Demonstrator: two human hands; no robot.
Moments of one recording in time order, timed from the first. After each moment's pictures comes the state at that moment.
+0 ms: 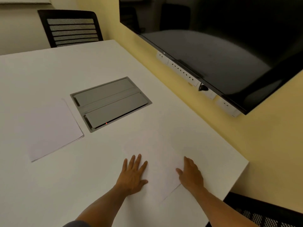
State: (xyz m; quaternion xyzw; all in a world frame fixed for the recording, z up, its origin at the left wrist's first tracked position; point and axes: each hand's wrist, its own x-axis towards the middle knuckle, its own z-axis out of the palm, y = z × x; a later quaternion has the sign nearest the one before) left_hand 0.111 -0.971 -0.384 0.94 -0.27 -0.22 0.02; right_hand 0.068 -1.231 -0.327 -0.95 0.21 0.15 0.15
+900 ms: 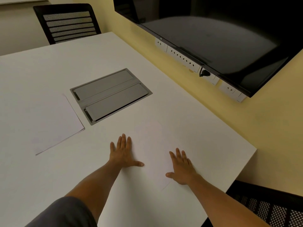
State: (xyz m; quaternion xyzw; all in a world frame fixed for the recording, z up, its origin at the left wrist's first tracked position) left_hand 0.165 -0.945 -0.371 0.96 -0.08 -0.27 0.03; right_hand 0.070 -1.208 -0.347 -0.94 0.03 0.32 0.08
